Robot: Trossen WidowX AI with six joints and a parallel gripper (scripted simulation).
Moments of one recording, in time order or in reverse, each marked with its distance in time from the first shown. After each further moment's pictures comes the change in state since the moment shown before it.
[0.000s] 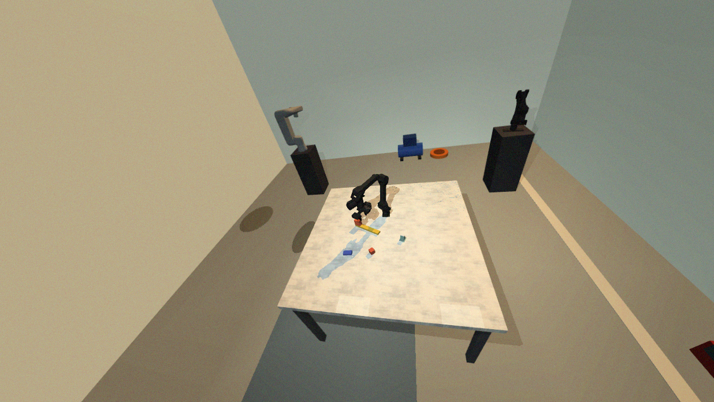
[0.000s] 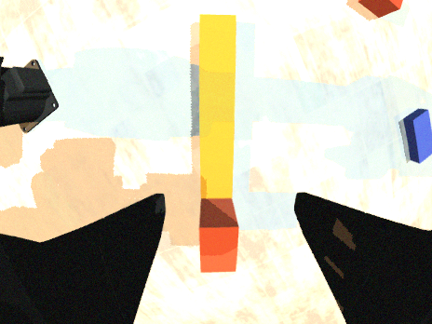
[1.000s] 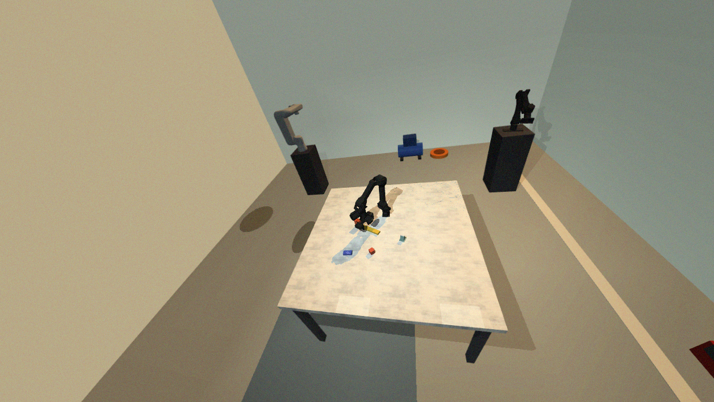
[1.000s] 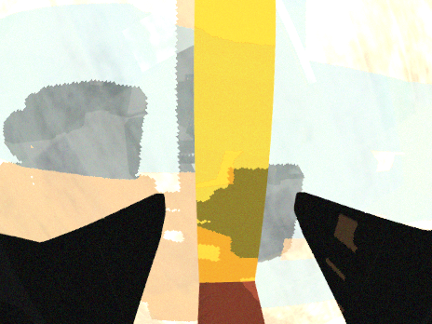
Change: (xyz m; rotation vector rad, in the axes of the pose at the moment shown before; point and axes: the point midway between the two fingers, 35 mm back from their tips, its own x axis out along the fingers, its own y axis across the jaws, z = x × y) arm 0.108 0.003 0.001 -0.003 -0.002 0.005
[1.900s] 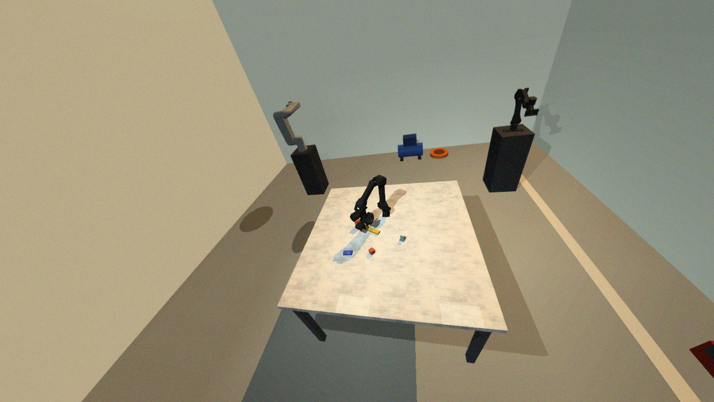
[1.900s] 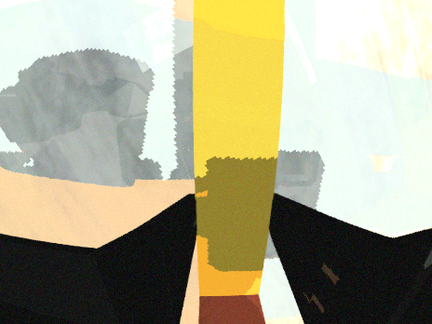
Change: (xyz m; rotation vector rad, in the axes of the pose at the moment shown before) arm 0.010 0.001 0.000 0.000 -0.001 0.002
